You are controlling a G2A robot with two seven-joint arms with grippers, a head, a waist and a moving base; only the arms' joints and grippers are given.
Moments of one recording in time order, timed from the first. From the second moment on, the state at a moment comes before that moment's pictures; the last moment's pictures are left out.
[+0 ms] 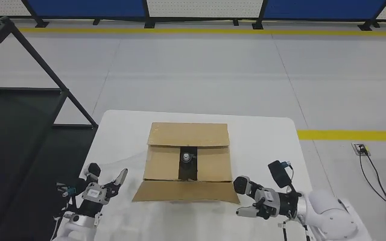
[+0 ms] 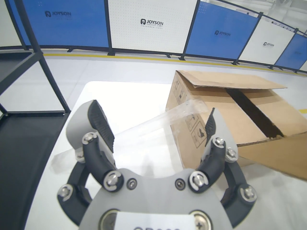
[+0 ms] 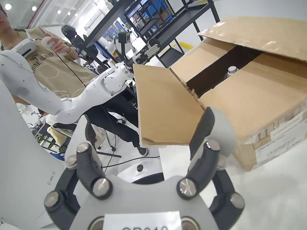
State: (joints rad) left arm 1.59 -1.18 -1.68 -1.88 1.08 -0.24 0.12; right arm -1.23 -1.07 1.44 -1.76 0.02 -0.81 1.01
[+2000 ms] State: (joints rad) left arm 1.60 -1.16 -1.62 -1.84 1.30 -0.47 0.07; right arm -0.97 -1.10 1.20 -1.47 0.64 -0.26 0.93
